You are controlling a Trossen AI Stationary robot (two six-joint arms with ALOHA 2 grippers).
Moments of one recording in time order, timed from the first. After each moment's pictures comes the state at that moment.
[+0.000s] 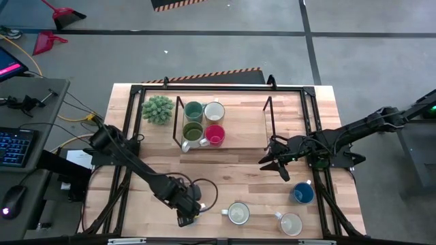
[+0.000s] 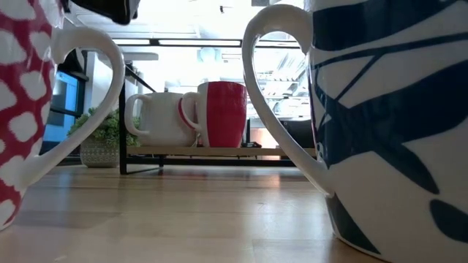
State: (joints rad) left arm -0.64 1.86 1.33 -0.80 0.02 -0.97; right arm 0.27 0.90 0.44 -0.02 -0.05 0.38
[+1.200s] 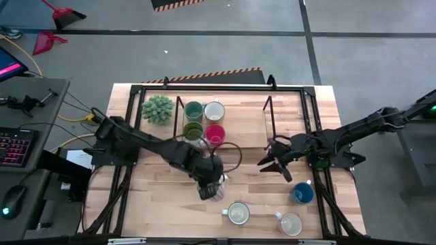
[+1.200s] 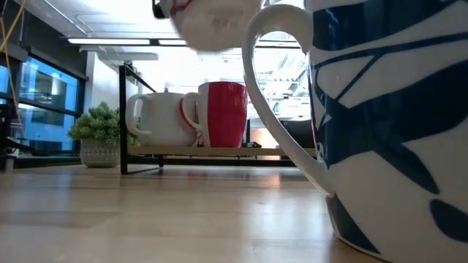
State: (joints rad) left arm -0.34 1.84 1.72 -1.03 -0.02 -0.66; right arm 0.27 0.89 0.44 0.11 -0.14 0.33
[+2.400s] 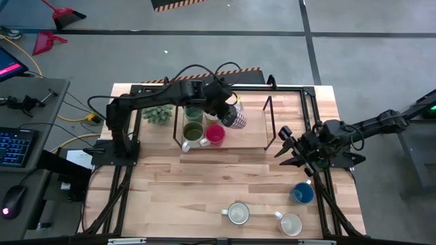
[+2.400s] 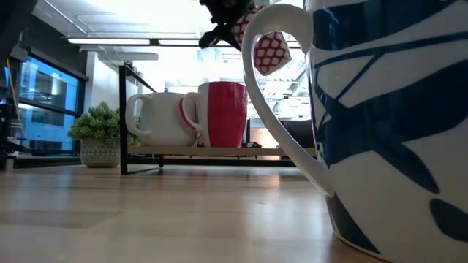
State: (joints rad) left arm 0.20 1.87 1.92 -0.96 -0.09 -0.52; right arm 0.27 0.62 0.44 0.40 -0.23 0.12
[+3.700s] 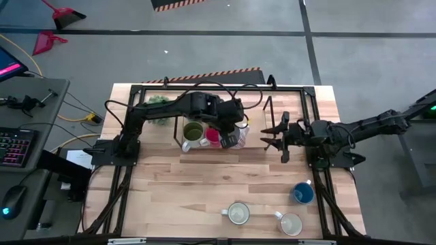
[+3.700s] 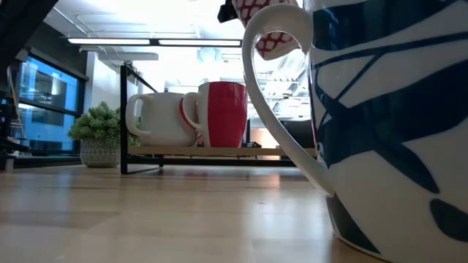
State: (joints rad) left arm 0.02 2.09 2.35 -1.33 -0.14 -0.22; right arm 0.21 0.73 0.55 0.12 0.29 0.00
